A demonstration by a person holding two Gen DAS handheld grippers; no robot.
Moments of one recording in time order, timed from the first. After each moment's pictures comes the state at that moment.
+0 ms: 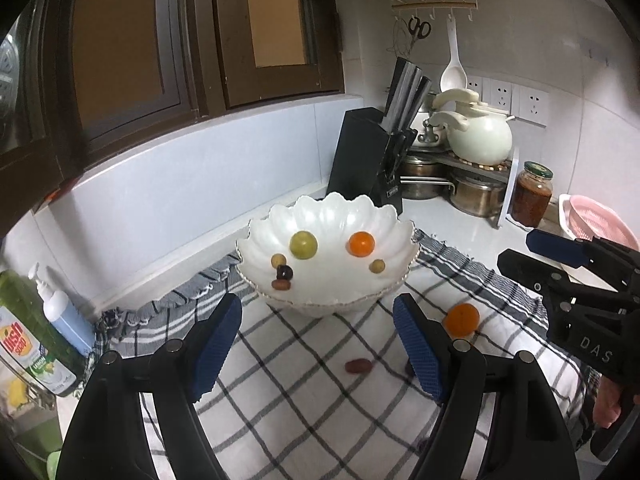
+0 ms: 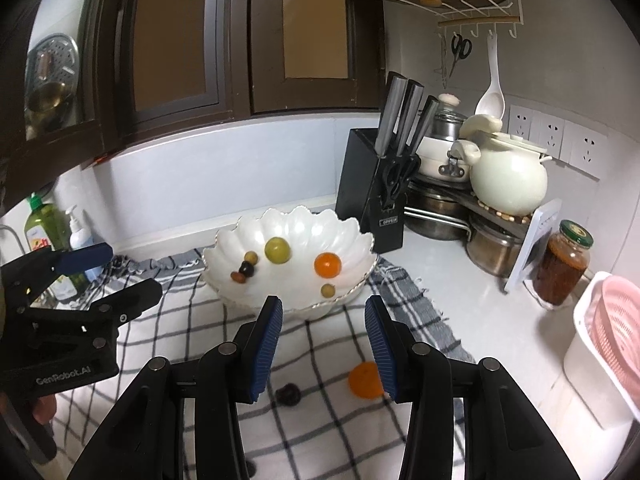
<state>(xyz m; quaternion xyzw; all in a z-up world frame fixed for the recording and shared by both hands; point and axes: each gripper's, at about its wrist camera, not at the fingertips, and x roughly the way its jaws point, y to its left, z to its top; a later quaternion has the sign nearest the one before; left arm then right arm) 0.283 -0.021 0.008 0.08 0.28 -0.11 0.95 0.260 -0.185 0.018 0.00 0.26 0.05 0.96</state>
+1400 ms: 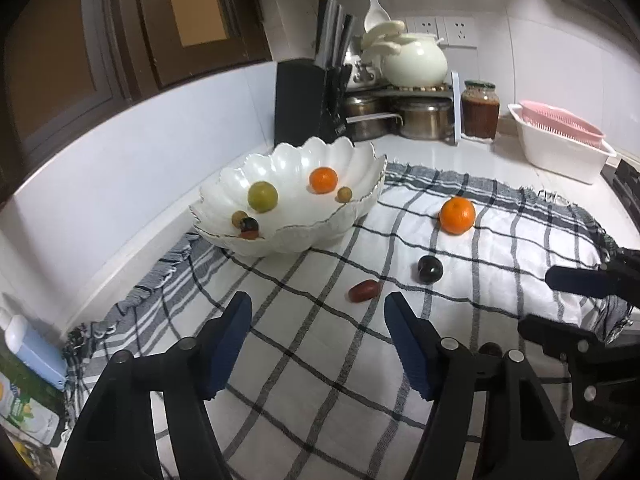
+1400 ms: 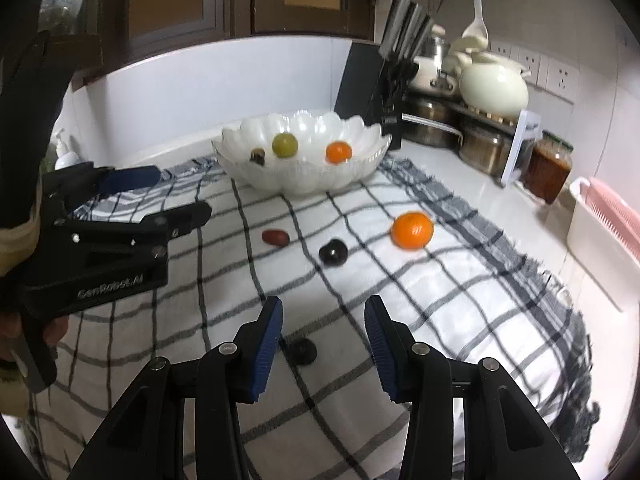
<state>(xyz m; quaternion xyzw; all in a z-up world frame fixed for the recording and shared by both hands) 0.285 0.002 -0.080 0.19 0.28 -0.23 0.91 0.194 -0.115 -0.078 0.01 0.35 -0.02 0.94</state>
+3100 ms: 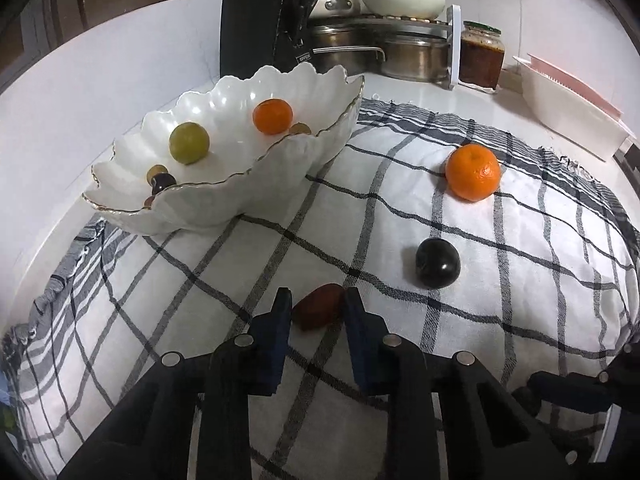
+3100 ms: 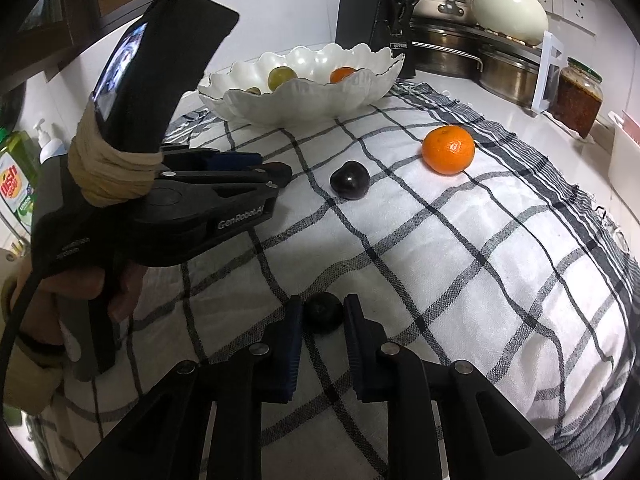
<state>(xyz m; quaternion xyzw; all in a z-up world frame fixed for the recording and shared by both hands) 0.350 -0.057 -0.147 0.19 0.37 -0.26 0.87 0.221 -0.117 -0.131 0.07 0.42 0.01 0.90</state>
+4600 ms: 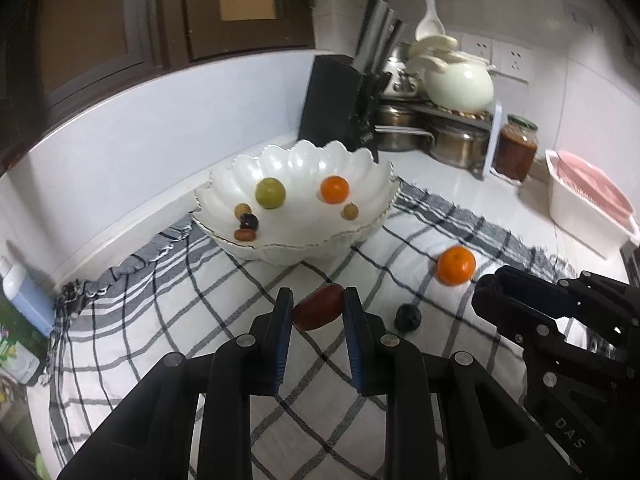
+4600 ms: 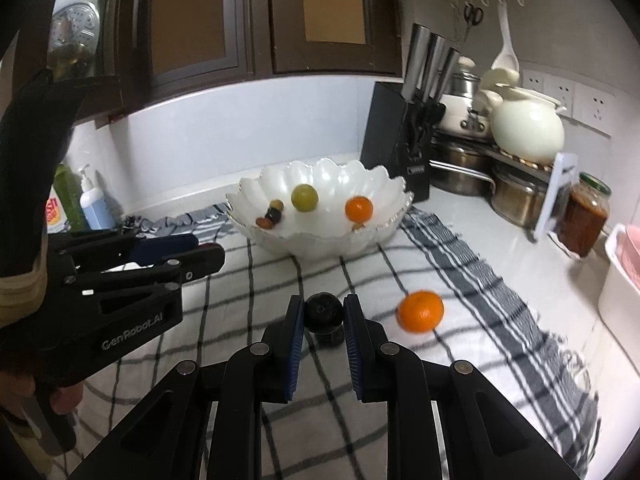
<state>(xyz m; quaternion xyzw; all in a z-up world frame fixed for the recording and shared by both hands) 0.293 -0.035 -0.050 0.09 0.32 -0.15 0.93 0.239 -0.151 -0.049 0.01 0.28 0.07 0.96</state>
